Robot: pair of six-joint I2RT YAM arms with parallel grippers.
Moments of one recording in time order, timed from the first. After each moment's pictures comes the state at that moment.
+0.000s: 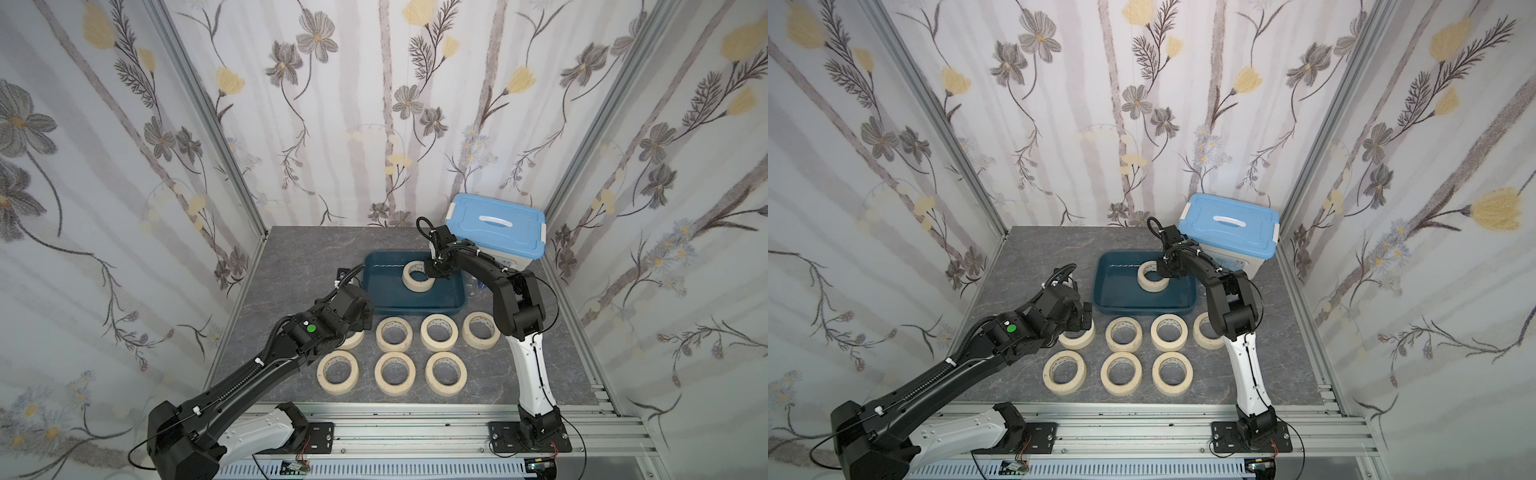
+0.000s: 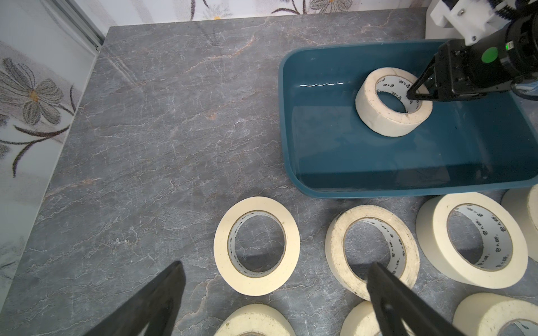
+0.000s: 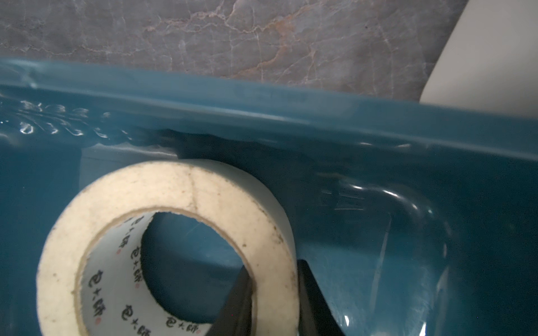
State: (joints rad) left arm -0.77 1.09 0.98 -0.75 -0.48 -0.50; right arm 0.37 2.32 1.93 -0.72 0.00 0.32
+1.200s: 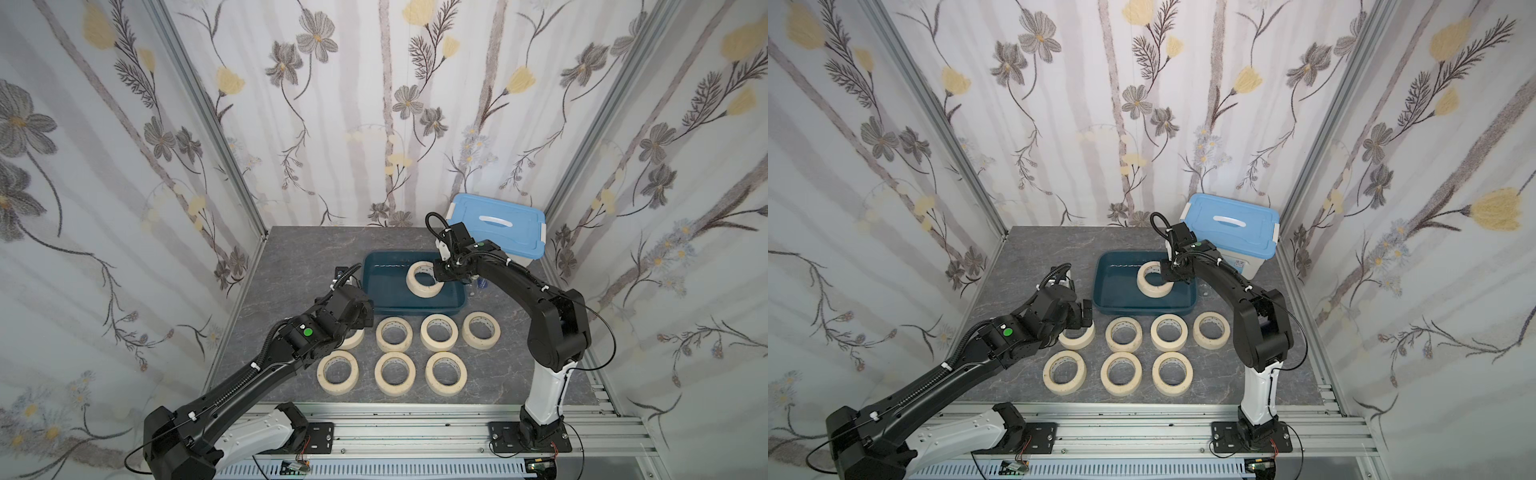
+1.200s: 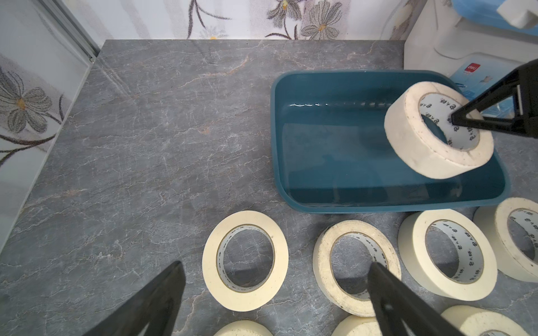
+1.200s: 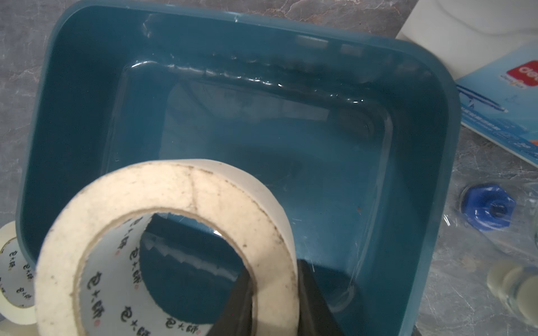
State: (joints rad) left arm -0.77 1.05 0.95 -0.65 -0.47 -0.50; right arm 0.41 1.88 1.59 -0.76 -0.04 0.27
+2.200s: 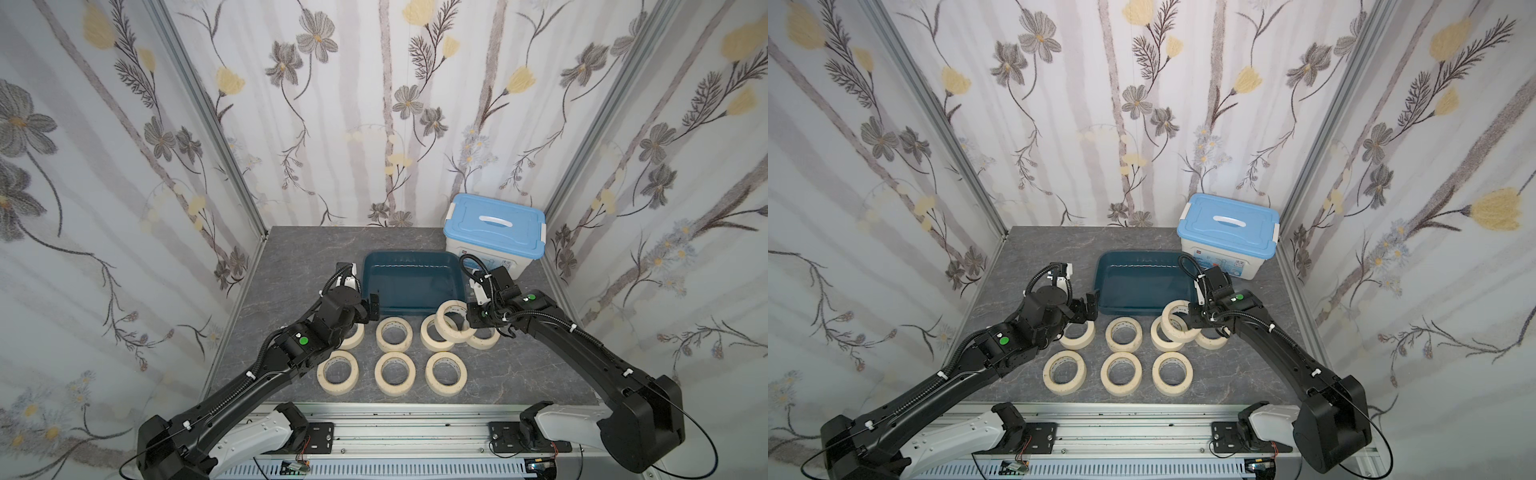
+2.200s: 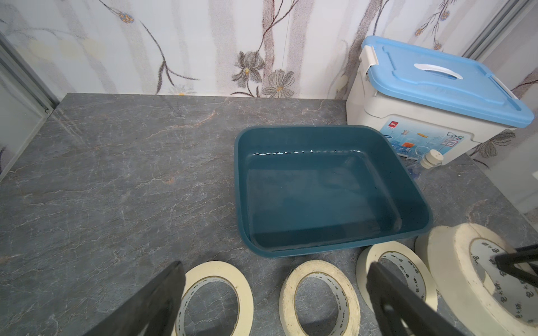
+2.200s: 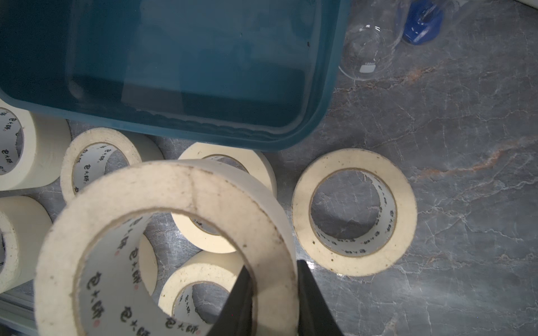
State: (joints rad) left arm -0.77 0.99 0.87 -0.38 -0.43 -0.40; right arm 0.41 1.24 0.99 -0.83 0.01 0.33
